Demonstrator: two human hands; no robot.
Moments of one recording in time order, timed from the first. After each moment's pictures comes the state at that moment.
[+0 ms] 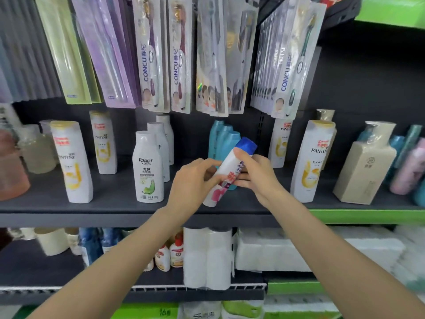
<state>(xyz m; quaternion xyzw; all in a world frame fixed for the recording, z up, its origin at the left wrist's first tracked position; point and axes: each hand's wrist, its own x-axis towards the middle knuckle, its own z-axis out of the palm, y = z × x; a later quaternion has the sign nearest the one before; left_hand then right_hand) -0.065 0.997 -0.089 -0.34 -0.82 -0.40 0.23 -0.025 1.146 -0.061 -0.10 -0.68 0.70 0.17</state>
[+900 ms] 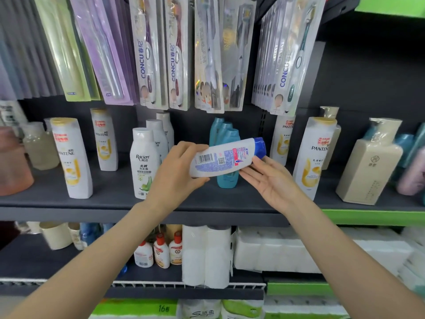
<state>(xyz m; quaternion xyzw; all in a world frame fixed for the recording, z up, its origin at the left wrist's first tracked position) -0.057 0.975 -0.077 -0.36 -0.82 -0.33 0.32 -0.005 1.189 -0.077 0.04 -0.51 0.86 0.09</state>
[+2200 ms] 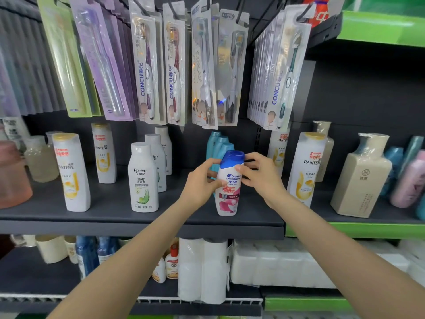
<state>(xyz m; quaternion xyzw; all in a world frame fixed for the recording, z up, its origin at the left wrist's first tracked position) -0.074 1.034 -0.074 -0.30 -0.78 -0.55 0.06 -0.023 1.182 -0.049 -0.03 -0.79 0.56 0.24</state>
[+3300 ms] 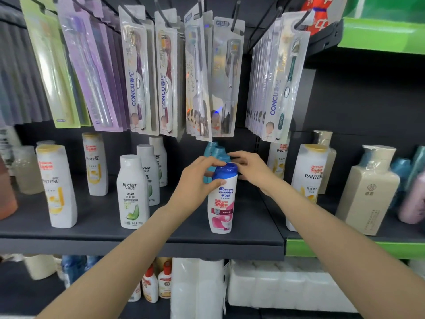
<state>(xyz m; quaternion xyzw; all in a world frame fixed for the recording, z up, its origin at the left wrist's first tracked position) -0.086 1.039 -0.048 -0.36 -0.79 -0.46 0.19 -0.083 1.210 -0.023 0.01 -0.87 0.47 0.16</state>
